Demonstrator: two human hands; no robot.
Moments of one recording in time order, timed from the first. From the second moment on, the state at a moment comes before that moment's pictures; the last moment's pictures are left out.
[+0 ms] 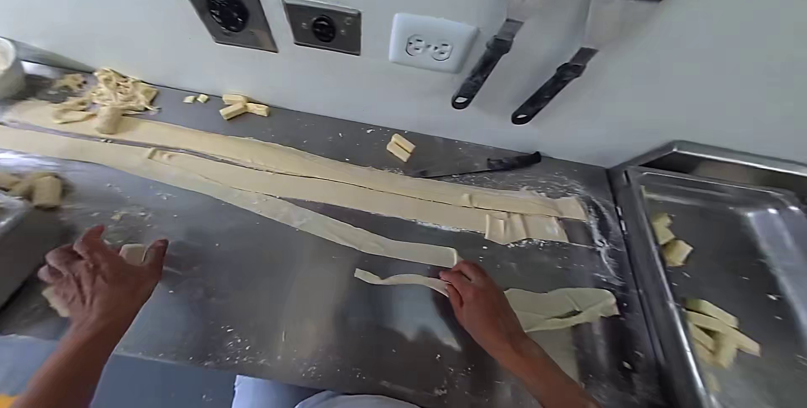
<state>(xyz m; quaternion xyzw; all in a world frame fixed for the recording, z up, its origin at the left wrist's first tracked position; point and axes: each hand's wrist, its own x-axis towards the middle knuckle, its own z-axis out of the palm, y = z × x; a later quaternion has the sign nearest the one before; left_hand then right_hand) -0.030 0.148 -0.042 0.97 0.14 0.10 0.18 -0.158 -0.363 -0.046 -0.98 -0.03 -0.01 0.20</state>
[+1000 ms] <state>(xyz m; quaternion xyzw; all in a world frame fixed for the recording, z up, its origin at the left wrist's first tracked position) -0.078 -0.118 0.004 0.67 -0.30 -0.31 0.61 -0.130 -0.355 0.081 -0.79 -0.04 0.21 0.58</state>
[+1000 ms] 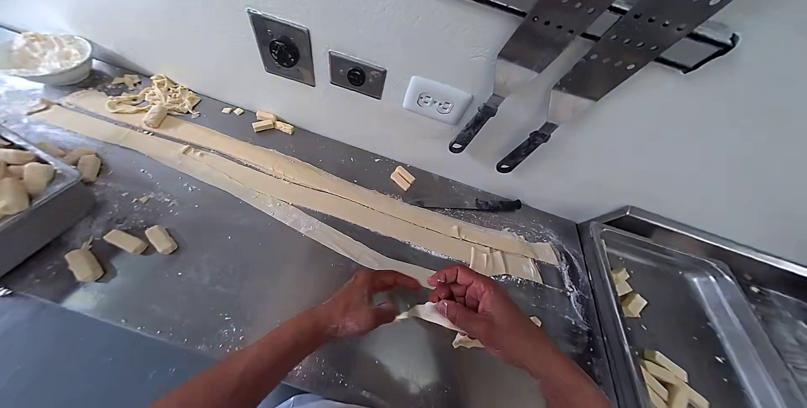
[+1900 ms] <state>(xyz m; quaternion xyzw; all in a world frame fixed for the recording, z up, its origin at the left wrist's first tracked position) -0.060 -0.058 0.053 0.43 0.01 -0.15 0.89 -0.122 -0.394 0.051 -0.77 -0.06 0.42 0.47</state>
